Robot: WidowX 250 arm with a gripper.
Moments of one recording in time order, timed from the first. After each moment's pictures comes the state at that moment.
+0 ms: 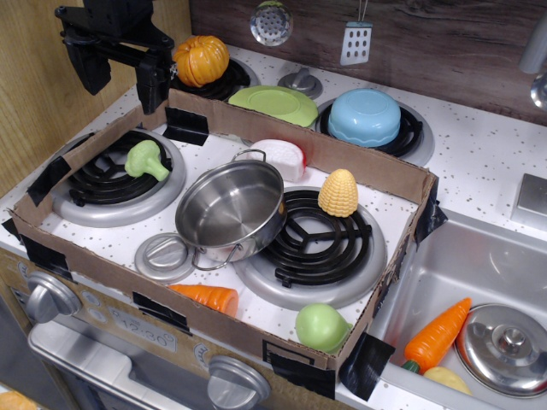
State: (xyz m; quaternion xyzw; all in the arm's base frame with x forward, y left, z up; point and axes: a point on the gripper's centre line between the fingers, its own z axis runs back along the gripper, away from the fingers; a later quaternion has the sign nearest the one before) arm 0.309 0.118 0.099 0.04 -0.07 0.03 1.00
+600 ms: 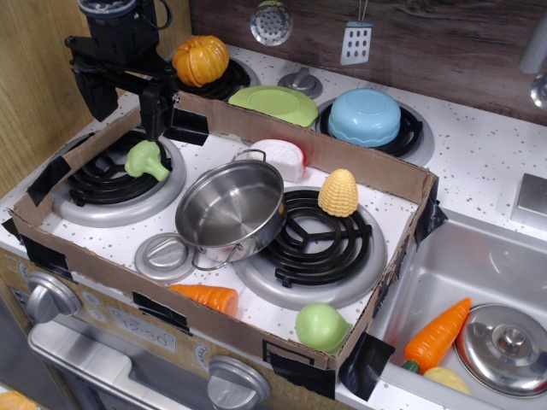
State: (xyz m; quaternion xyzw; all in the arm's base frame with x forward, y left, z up) arm 0.303 0.114 0.076 0.02 -0.04 0.01 1.00
